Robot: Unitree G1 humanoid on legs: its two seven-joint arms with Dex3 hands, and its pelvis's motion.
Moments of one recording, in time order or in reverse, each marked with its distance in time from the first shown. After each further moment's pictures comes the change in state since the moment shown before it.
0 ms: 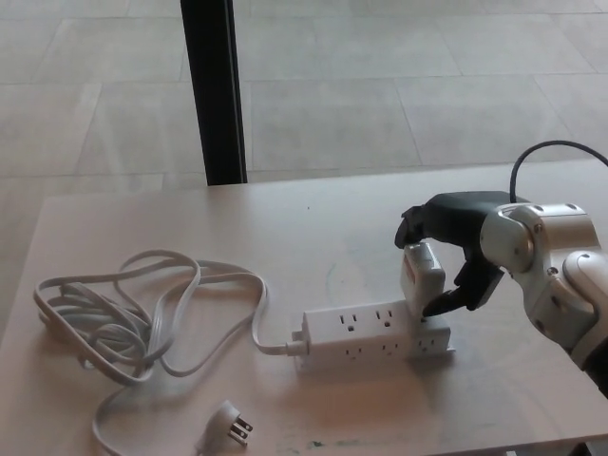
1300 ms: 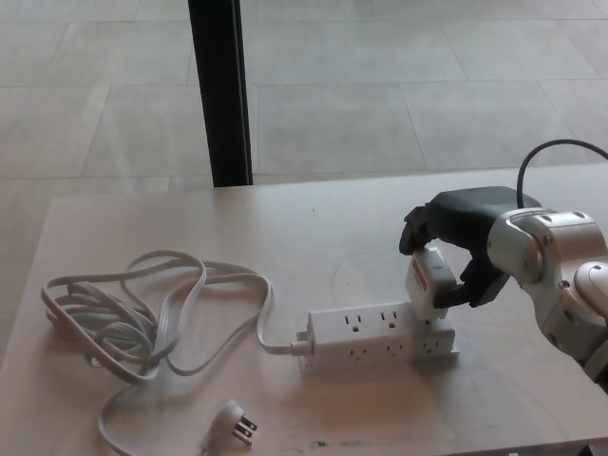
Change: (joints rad) left_arm 0.008 -0.004 -0.003 0.006 0.002 -0.035 -0.001; right_arm 0.051 -0.037 0.000 -0.064 -0.027 -0.028 -0.067
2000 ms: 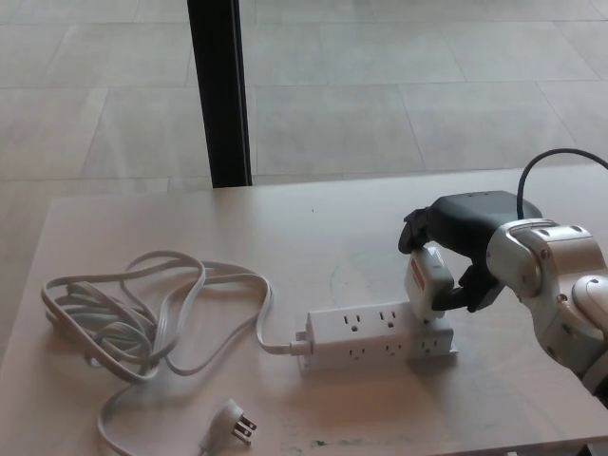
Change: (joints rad) left_arm -0.003 -0.010 0.008 0.002 -0.009 -0.007 -0.003; right_arm 0.033 0.012 -0.008 -0.006 -0.012 0.007 -0.072
